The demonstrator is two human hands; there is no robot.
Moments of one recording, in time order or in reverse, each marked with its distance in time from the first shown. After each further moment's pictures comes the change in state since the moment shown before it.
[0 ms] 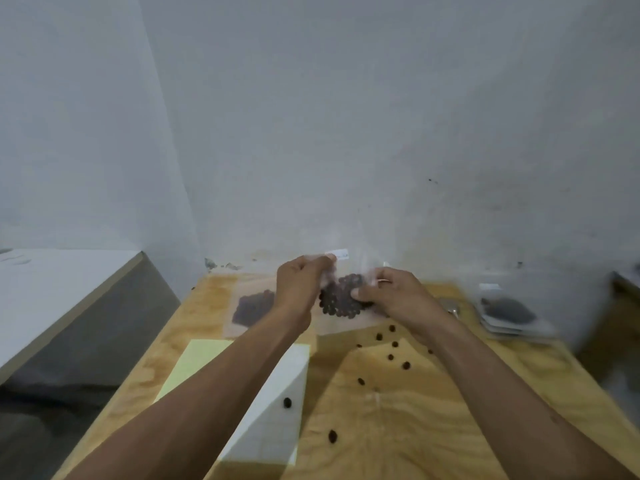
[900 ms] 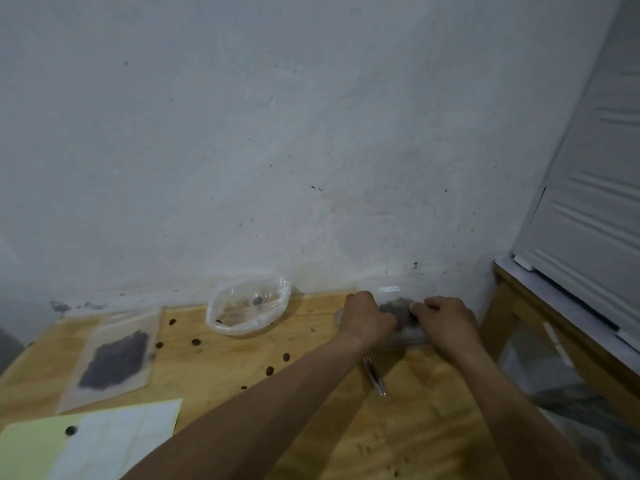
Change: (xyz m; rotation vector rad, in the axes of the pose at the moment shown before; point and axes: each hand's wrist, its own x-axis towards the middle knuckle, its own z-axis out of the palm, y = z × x) left_hand -0.025 -0.065 0.250 0.671 -0.508 0.081; right_hand -0.012 0.096 -0.210 -0.470 0.606 0.268
